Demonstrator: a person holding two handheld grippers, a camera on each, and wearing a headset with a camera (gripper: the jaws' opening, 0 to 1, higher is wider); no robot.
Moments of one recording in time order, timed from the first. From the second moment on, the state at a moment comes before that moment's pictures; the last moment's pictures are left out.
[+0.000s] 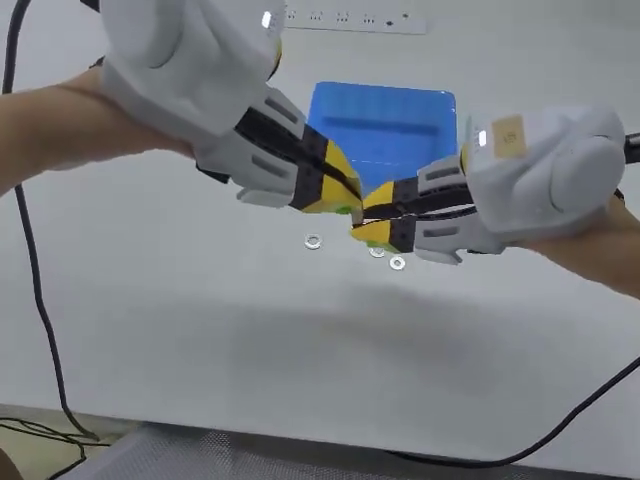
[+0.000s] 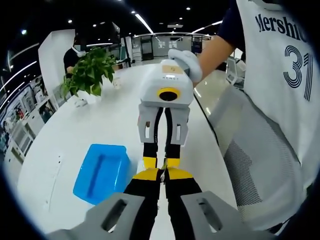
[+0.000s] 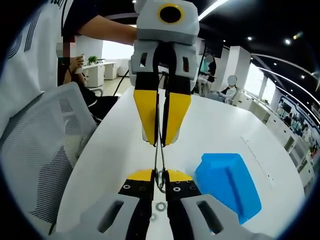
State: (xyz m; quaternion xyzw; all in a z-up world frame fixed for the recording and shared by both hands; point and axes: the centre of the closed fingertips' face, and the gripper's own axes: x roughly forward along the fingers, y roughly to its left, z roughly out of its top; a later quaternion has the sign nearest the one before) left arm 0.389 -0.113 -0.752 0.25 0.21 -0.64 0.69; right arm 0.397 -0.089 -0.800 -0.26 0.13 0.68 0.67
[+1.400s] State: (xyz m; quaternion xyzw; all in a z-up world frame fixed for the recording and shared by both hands) left arm 0.525 -0.107 -0.772 0.23 0.21 -0.63 0.71; right arm 0.536 -0.084 -0.826 -0.26 0.15 0.63 0.72
